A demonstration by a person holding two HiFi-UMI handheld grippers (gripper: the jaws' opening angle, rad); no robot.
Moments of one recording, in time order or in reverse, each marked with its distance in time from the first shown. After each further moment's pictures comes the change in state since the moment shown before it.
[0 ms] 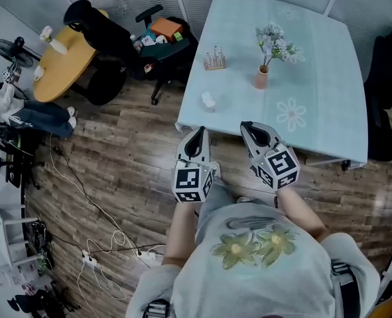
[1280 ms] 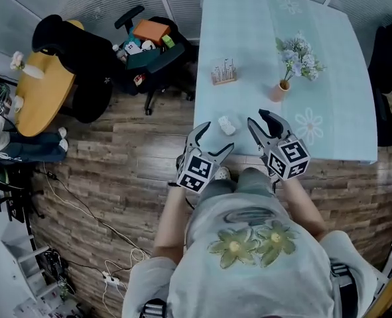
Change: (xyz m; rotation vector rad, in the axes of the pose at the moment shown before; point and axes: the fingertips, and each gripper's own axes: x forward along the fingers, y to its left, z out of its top) left arm 0.138 0.075 -0.076 0.287 0.311 -0.541; right arm 0.148 -0.088 -0.013 0.183 0.037 -0.205
